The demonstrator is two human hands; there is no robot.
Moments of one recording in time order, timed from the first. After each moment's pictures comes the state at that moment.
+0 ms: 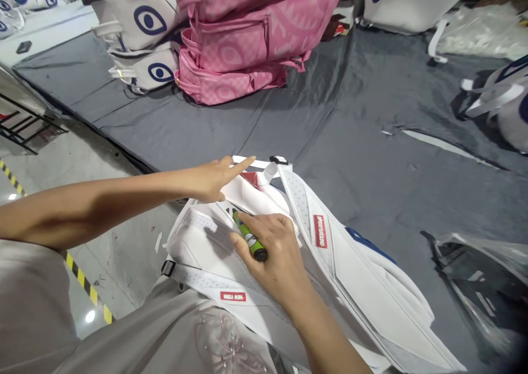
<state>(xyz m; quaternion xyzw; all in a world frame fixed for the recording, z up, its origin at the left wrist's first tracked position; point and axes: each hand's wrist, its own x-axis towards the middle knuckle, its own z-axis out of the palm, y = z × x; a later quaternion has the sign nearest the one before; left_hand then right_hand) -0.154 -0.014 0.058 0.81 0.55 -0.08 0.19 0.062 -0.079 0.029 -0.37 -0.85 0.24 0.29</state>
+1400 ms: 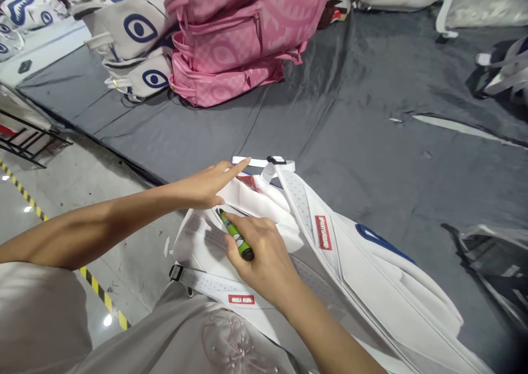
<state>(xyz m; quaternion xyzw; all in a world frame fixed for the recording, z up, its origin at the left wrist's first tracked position) -0.167 -0.014 0.055 0.79 0.54 -0.02 0.29 0.039 -0.077 0.026 -0.36 -0.83 0.33 0.26</state>
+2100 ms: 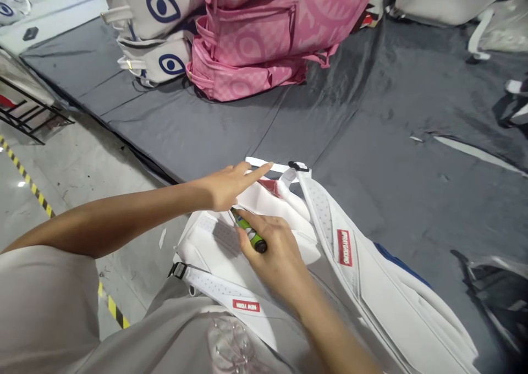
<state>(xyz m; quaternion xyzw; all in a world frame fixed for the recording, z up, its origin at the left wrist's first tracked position) -0.159 -0.013 0.052 0.78 0.56 -0.08 0.26 0.028 -0.065 0.023 -0.40 -0.84 0.30 0.21</state>
